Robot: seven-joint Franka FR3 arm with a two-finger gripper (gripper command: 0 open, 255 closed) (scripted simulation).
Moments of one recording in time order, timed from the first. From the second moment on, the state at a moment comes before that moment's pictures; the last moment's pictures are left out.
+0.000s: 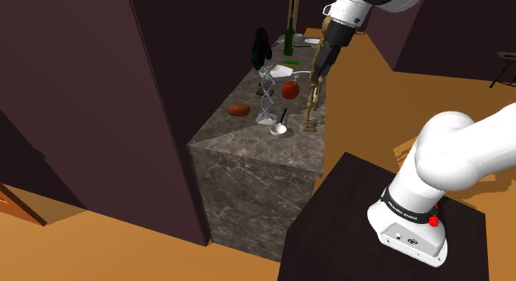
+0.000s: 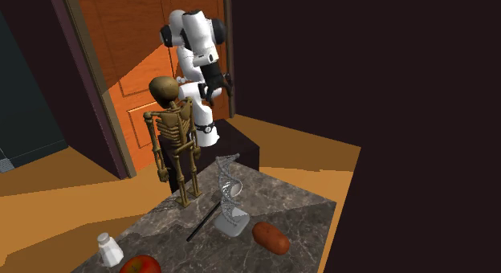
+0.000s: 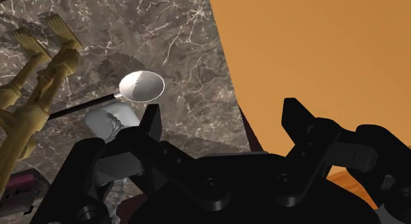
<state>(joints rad) 0.01 -0.75 -0.20 -2.48 0.08 1.91 -0.30</state>
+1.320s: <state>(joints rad) 0.38 0.04 -0.85 -2.19 0.77 2.23 -1.52</state>
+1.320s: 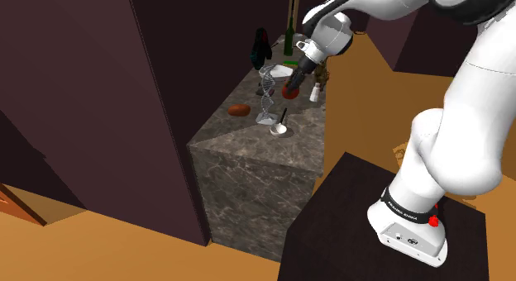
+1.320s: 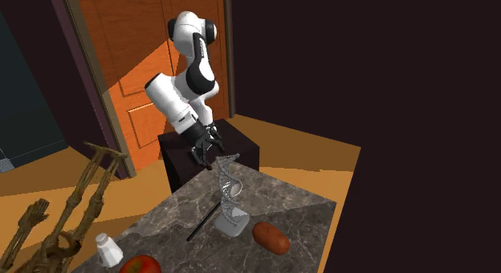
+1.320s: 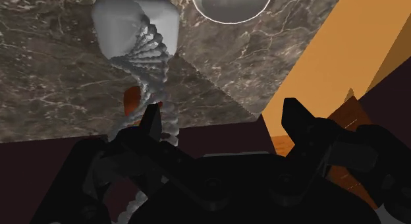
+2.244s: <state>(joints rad) 0.19 0.48 -0.73 -1.91 1.19 2.04 -1.92</state>
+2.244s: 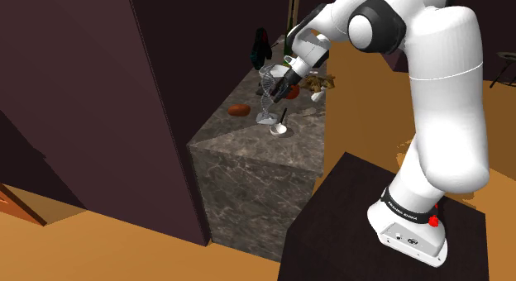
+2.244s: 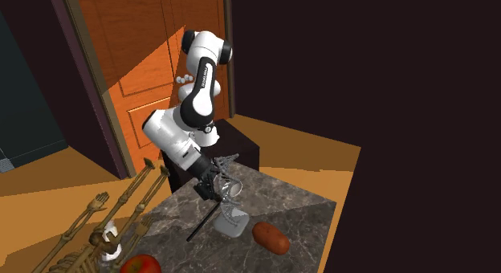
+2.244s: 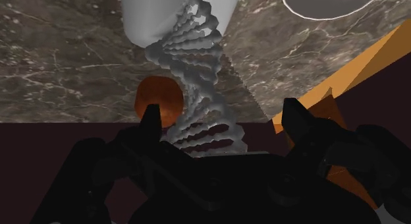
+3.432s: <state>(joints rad) 0.21 0.43 -0.76 -1.91 1.15 2.03 -1.87</state>
